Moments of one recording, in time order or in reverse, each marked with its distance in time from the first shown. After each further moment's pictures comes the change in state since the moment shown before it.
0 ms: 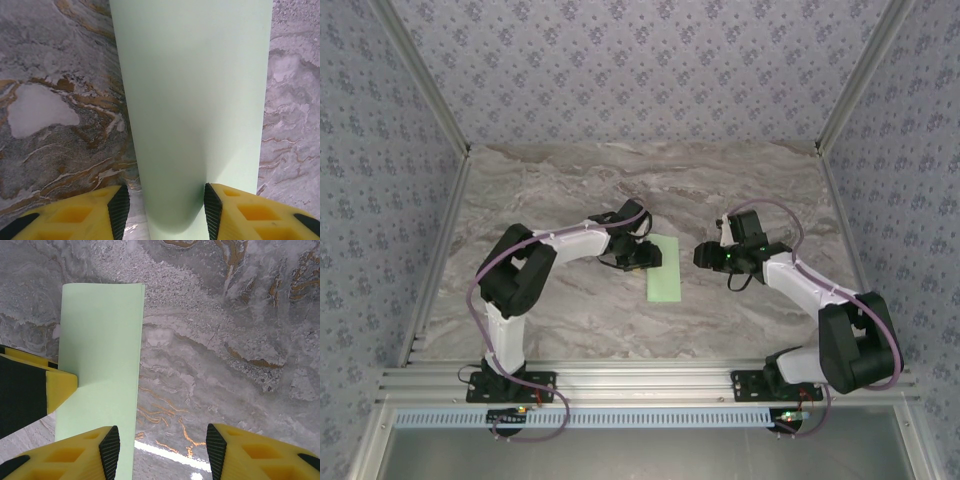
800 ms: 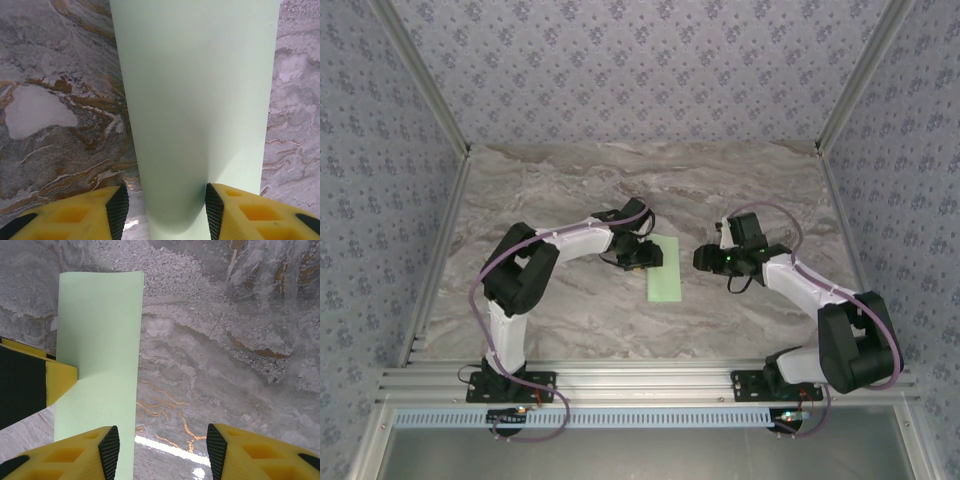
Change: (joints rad) left arm -0.006 0.024 0.050 -0.061 -0.011 0.005; right arm 0.003 0.002 -0.019 0.008 -0.020 0.004
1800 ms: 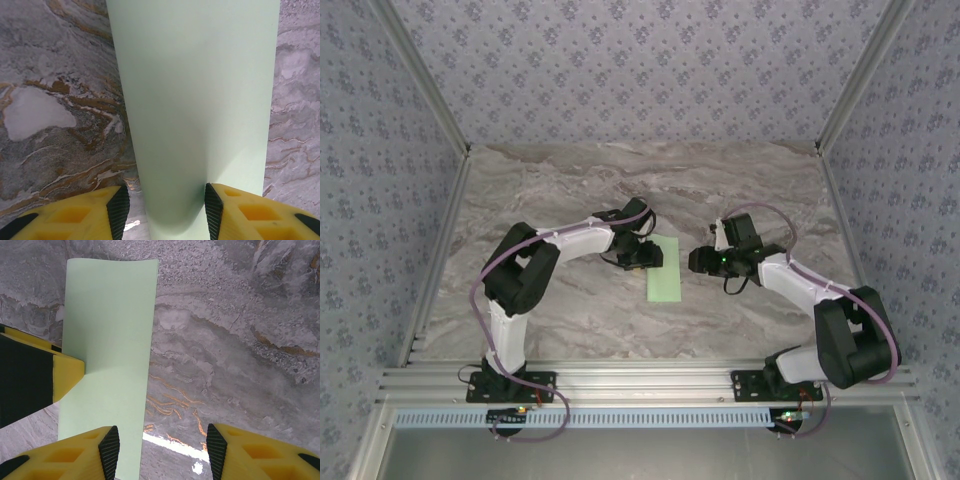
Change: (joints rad) left arm -0.004 0.006 0.011 -0.018 -0.010 0.024; right arm 0.033 0.027 0.000 0.019 -0.010 0.004
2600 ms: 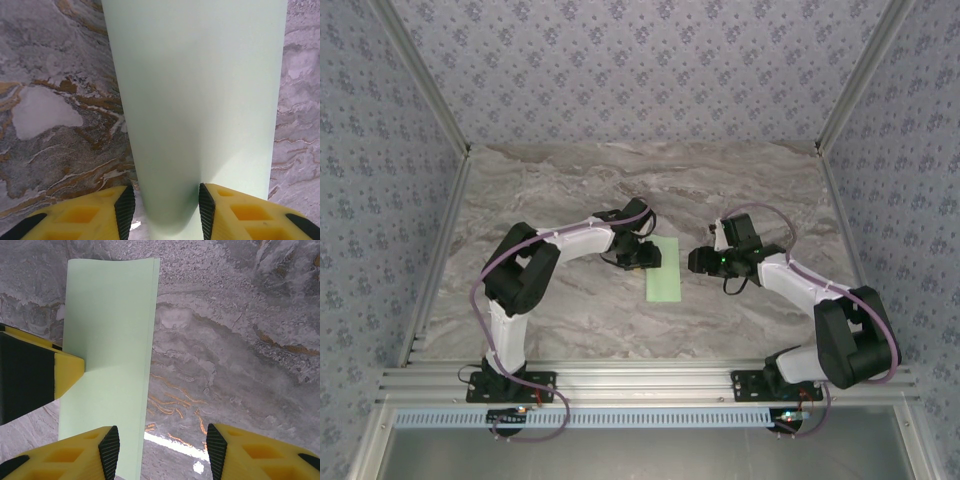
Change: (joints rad) left arm -0.002 0.001 0.002 -0.008 -0.013 0.002; right arm 0.005 0.000 0.000 0.000 0.000 0.003
